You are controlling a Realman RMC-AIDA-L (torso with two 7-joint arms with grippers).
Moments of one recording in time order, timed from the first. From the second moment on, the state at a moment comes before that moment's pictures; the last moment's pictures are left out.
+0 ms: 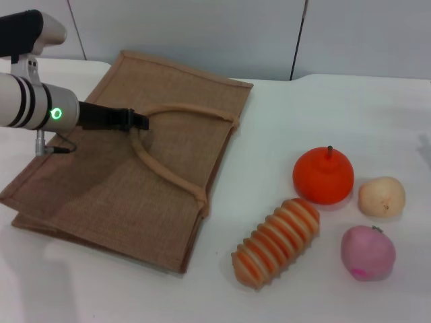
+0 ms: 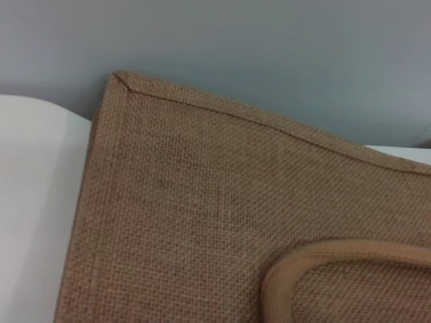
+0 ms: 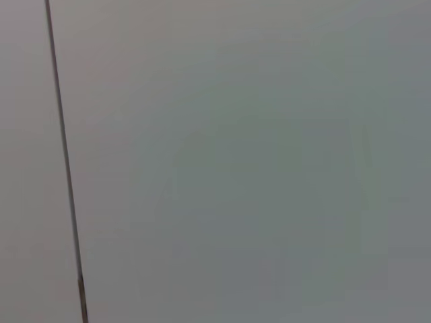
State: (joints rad) left arm -0.85 -2.02 0.48 0.55 -0.53 -0.98 0.87; right arm 0.62 2.03 0.87 -0.06 -2.34 -1.11 0.46
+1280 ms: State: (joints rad) left arm -0.86 -2.02 0.48 0.50 -0.48 -0.91 0.87; right arm 0.63 2.04 0.87 -0.06 -2.34 -1.11 0.46
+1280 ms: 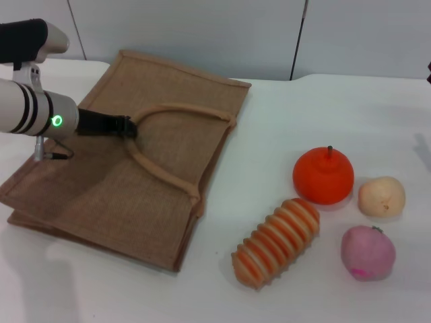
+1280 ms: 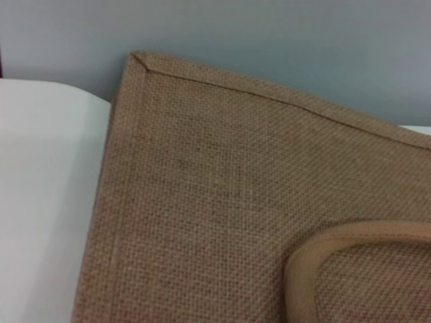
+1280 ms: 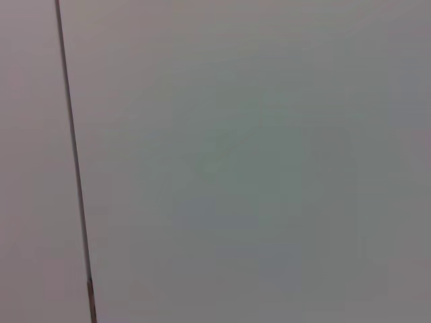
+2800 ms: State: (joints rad) left arm -0.62 -2.01 0.47 0.49 -1.42 -1.14 1.46; right arm 0.71 2.02 0.45 -0.22 -2.65 -1.29 0.69
